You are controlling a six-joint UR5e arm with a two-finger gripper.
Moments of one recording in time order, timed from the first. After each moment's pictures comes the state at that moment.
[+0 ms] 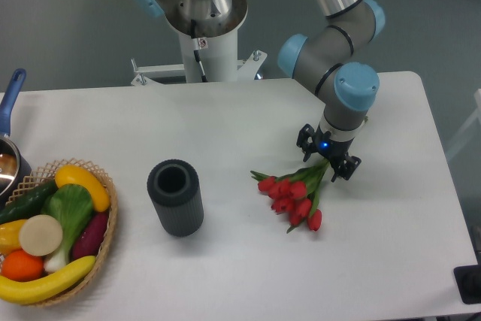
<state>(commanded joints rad) 2.76 -2.00 -1.88 -0.81 1.48 1.46</state>
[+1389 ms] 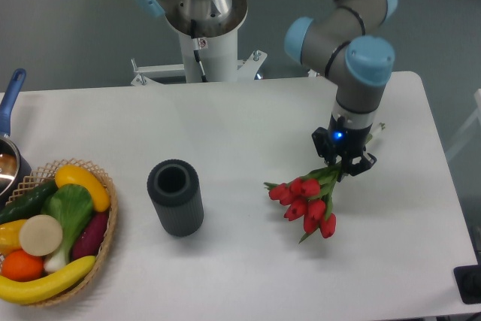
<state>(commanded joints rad) 2.77 -1.82 -1.80 -0.81 1.17 1.32</state>
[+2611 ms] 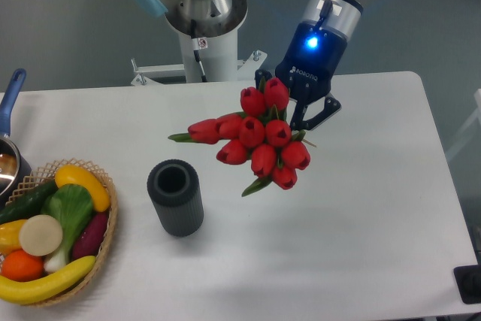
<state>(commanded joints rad) 2.78 -1.62 -1.81 -0.81 0.60 1.05</state>
